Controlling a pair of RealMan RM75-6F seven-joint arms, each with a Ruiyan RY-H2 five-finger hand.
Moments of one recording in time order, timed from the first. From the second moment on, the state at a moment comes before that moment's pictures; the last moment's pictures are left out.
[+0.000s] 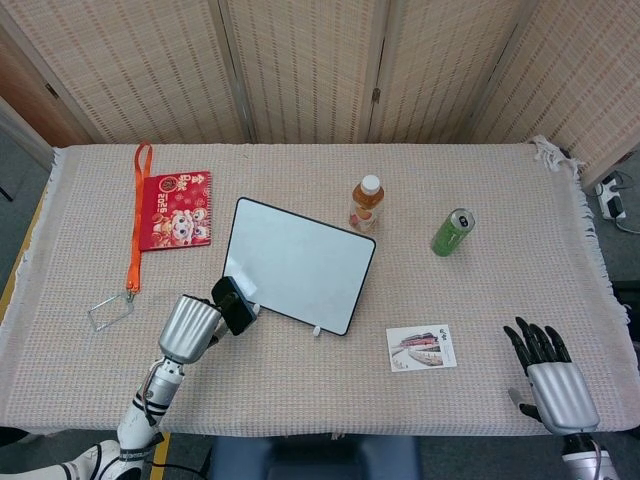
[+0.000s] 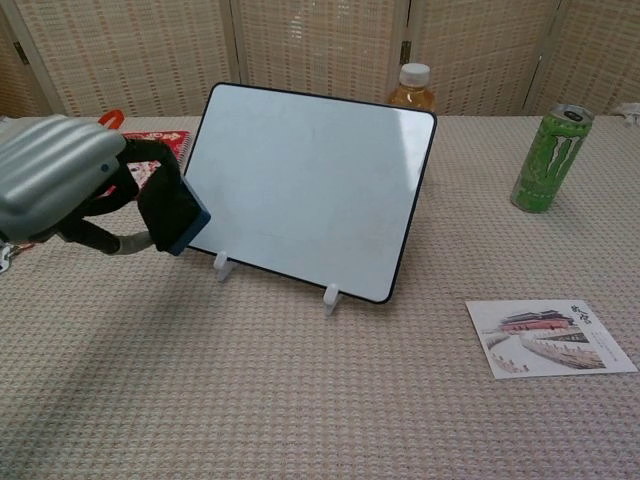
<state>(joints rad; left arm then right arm) -0.47 -1.67 -0.13 -1.38 1.62 1.39 0.46 0.00 -1.12 -0.07 -1.81 -1.56 1.42 -0.34</state>
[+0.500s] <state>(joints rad) -0.55 -1.88 -0.27 -1.30 1.45 1.37 0.65 0.00 -1.10 -0.07 -1.82 -1.57 1.42 -0.31</state>
